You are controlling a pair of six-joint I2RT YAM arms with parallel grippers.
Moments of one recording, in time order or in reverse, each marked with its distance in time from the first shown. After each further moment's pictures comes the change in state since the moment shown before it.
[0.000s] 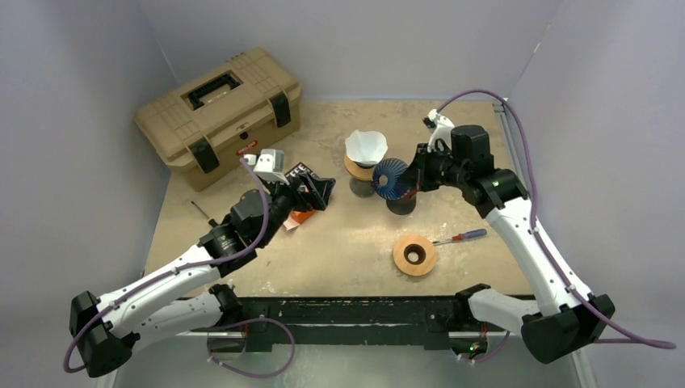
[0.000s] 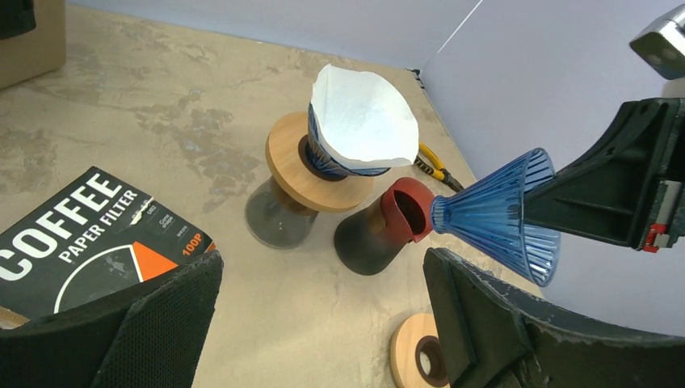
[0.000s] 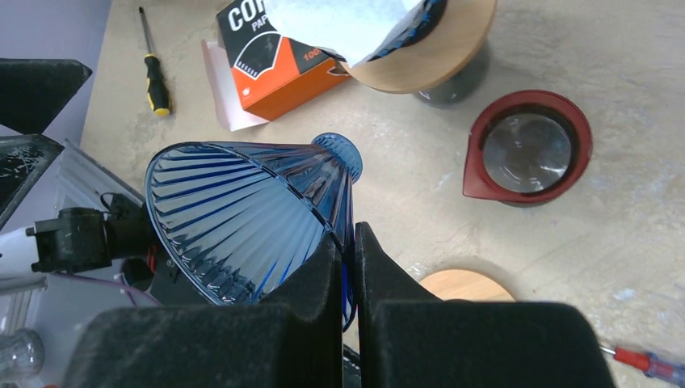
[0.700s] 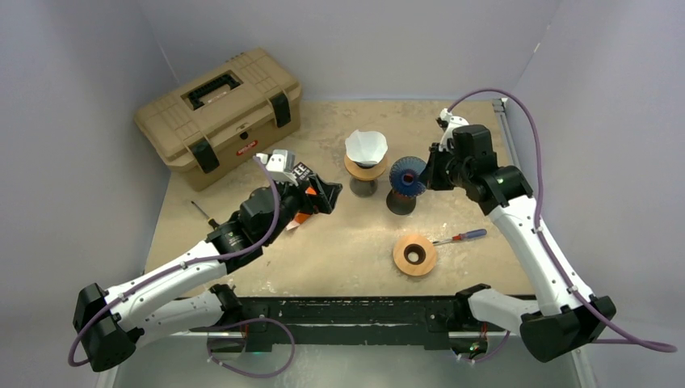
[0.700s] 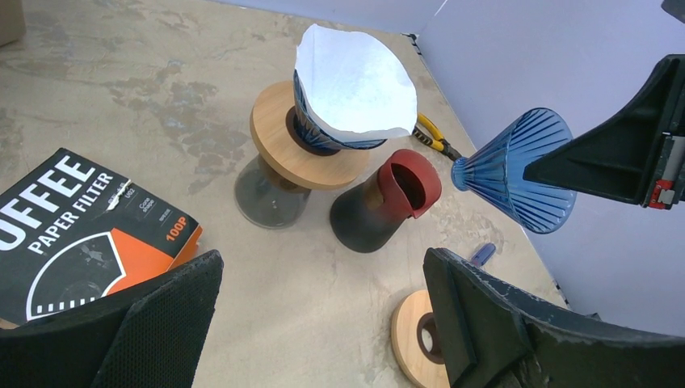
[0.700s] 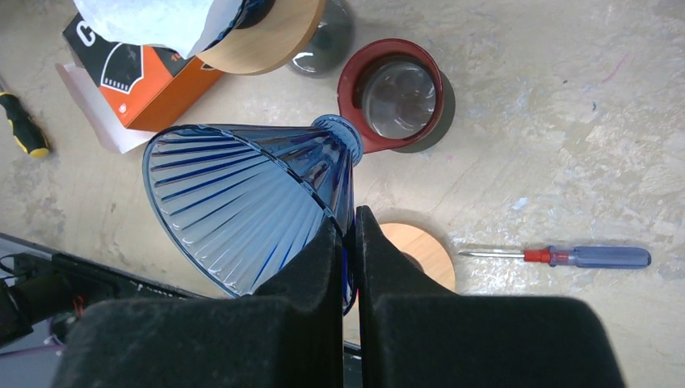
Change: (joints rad) left arm 0.000 0.064 0.000 0.003 0.060 -0.004; right arm -0.023 -0.010 0.055 -0.158 0.301 0.006
